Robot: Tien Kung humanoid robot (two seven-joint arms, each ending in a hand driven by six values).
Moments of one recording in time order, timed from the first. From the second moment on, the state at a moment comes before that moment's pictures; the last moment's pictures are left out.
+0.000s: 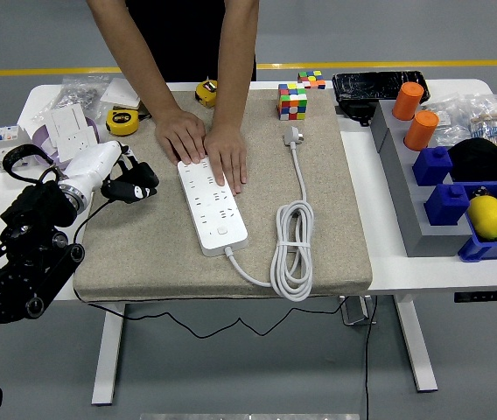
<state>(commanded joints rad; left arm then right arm) -0.52 0.20 -1.09 -0.91 2.05 0.09 0.13 0.15 -0.17 1.62 0.18 -1.54 -0.13 -0.04</state>
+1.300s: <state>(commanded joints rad) -0.16 0.03 -1.68 -1.34 1.23 0.11 -0.21 0.12 -0.14 1.63 0.18 -1.54 -0.12 -0.03</state>
